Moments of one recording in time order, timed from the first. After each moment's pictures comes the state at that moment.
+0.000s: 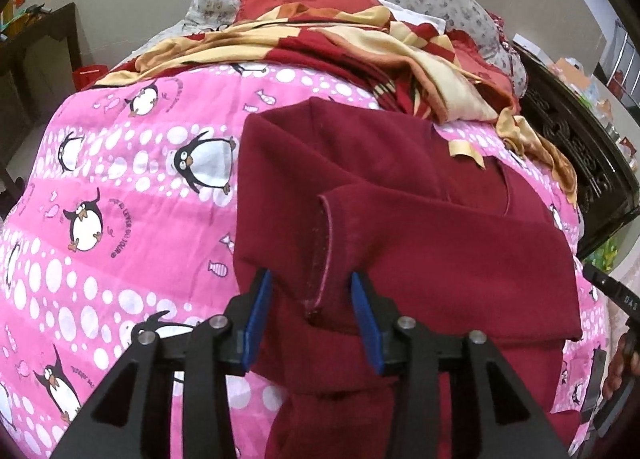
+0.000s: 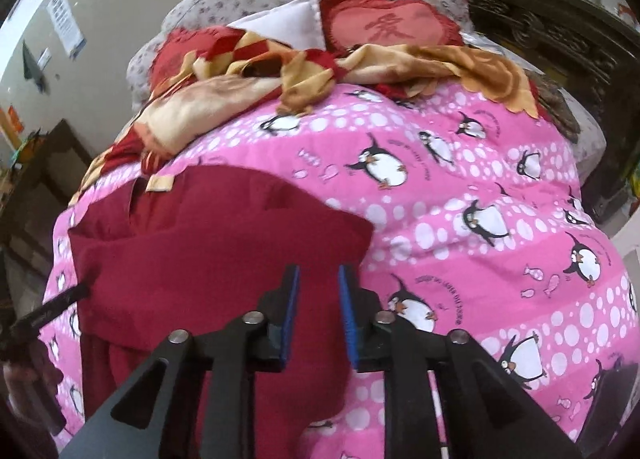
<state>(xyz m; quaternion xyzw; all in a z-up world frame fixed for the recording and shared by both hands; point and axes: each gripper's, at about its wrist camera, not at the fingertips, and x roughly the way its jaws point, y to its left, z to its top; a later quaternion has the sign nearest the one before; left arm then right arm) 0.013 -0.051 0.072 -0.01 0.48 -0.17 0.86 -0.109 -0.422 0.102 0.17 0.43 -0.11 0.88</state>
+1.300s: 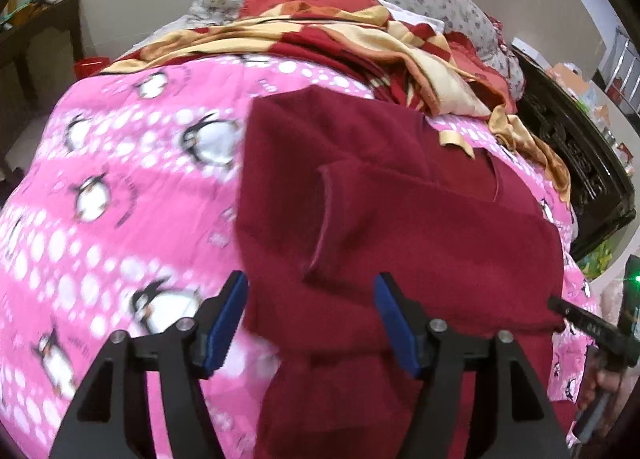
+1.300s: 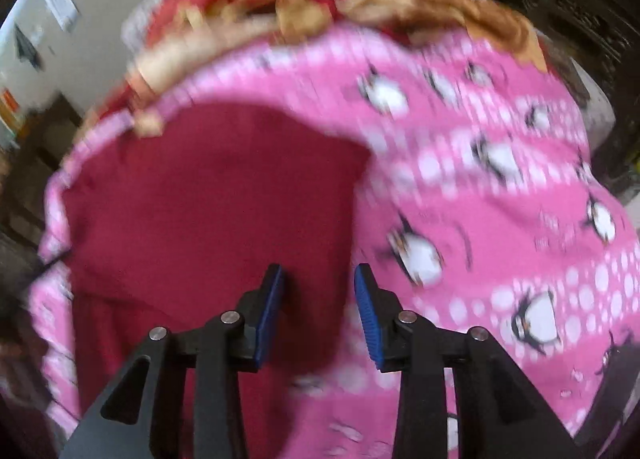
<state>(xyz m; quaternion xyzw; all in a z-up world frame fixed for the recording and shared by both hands) -0.012 -0.036 0.072 -0.03 0.48 -0.17 0.86 -0.119 -0.425 0.050 0.17 0.50 -0.10 0.84</state>
